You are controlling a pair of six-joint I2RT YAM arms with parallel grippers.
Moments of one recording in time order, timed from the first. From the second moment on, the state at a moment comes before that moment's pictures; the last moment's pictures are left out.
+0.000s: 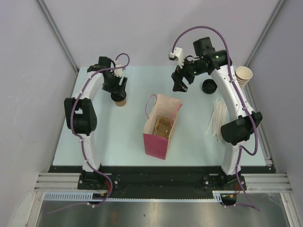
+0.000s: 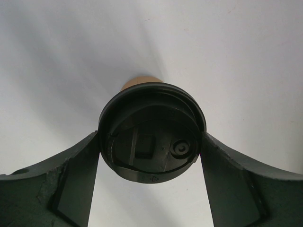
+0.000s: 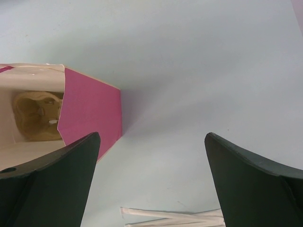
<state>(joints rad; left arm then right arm) -0.08 2.09 1.88 -0.90 0.24 0.27 0.36 1.94 2.29 -1.24 -0.61 -0.68</state>
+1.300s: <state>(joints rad) -0.67 1.57 2.35 -1.14 0.58 0.35 0.36 1.94 2.22 -1.26 -0.71 -0.54</state>
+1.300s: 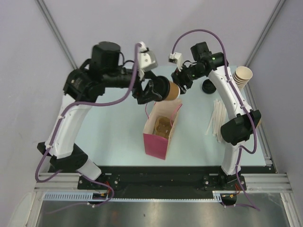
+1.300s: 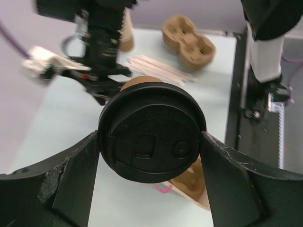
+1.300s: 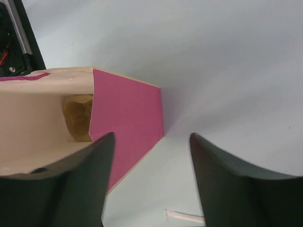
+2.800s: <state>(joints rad) -0.75 1.58 1.91 -1.17 0.39 0.47 0.46 1.81 2.12 -1.26 -0.71 -0.49</state>
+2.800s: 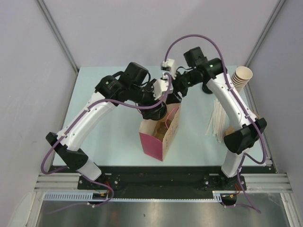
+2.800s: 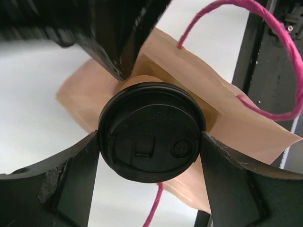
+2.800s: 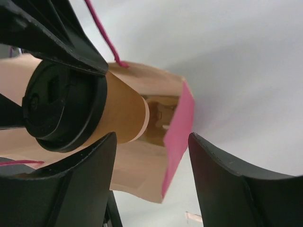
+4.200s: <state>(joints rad) -0.72 1.49 1.72 -1.13 0.43 0.52 0.44 1.83 2.23 -1.33 -0.72 -0.62</state>
